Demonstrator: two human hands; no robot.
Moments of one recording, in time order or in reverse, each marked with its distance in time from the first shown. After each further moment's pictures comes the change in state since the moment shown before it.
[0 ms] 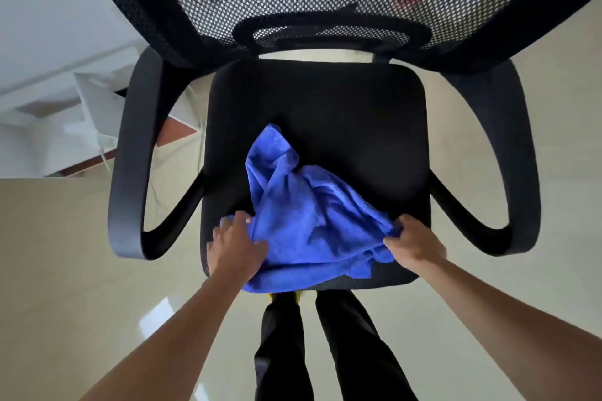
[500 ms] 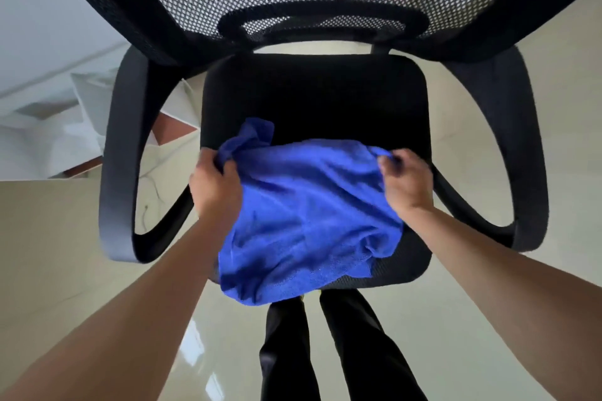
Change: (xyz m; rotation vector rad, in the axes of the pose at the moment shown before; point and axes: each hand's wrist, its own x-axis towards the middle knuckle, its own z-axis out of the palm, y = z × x) left_hand 0.057 0.044 -0.053 -0.515 0.483 0.089; right_hand 0.037 -0.060 -0.040 0.475 0.468 -0.302
